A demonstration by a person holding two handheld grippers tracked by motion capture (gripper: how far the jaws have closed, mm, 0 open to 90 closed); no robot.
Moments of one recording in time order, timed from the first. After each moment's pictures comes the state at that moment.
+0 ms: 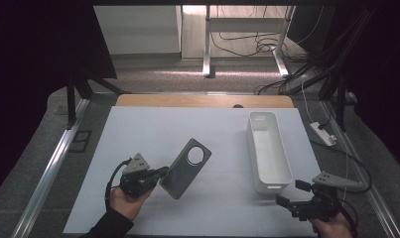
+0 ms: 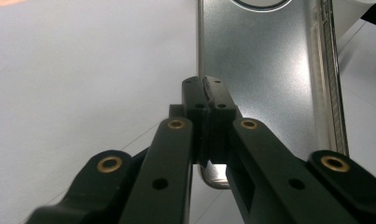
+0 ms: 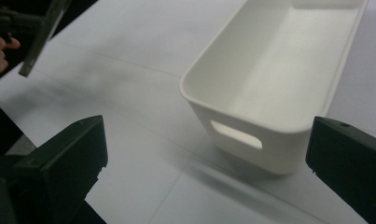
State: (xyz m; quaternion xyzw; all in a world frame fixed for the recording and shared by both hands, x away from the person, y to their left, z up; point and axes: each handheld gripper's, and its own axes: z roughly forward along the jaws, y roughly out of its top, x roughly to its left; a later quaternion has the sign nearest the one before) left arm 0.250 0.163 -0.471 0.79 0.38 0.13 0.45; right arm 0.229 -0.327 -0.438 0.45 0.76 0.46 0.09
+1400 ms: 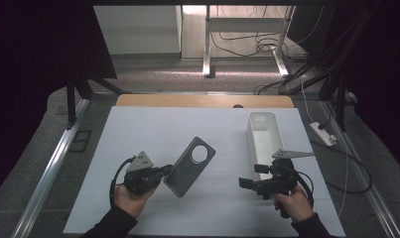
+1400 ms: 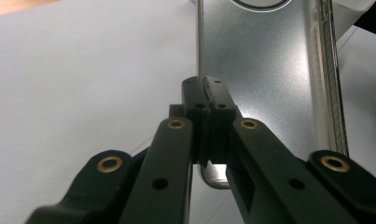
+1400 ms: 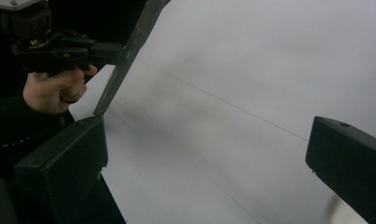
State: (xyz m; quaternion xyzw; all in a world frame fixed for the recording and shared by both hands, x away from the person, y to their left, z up) left arm 0.256 0.156 -0.471 0.79 0.37 0.12 0.47; right arm 0.283 -0.241 -0.432 0.40 0.78 0.49 -0.03
